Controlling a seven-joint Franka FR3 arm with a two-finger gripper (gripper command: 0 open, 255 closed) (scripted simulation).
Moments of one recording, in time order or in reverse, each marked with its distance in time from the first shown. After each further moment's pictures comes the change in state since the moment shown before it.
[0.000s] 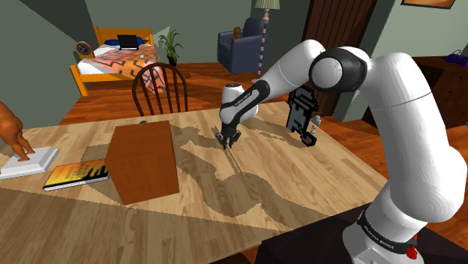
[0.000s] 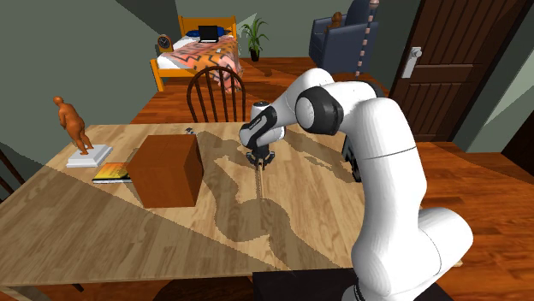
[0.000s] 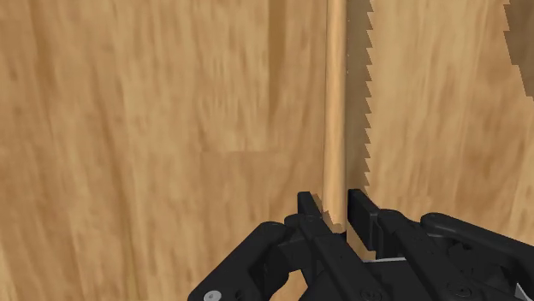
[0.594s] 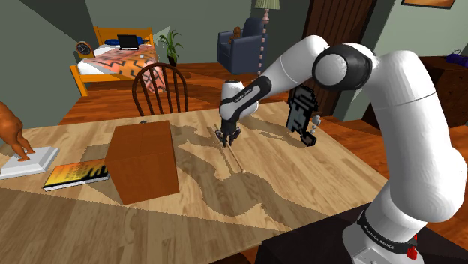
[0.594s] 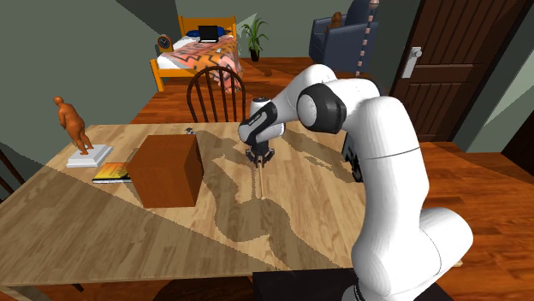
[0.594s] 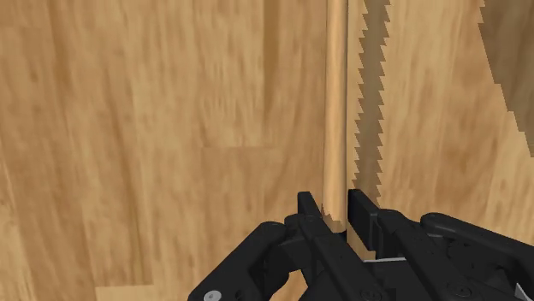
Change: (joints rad) arm -0.001 -0.033 0.005 -0.003 0.004 -0.034 -0.002
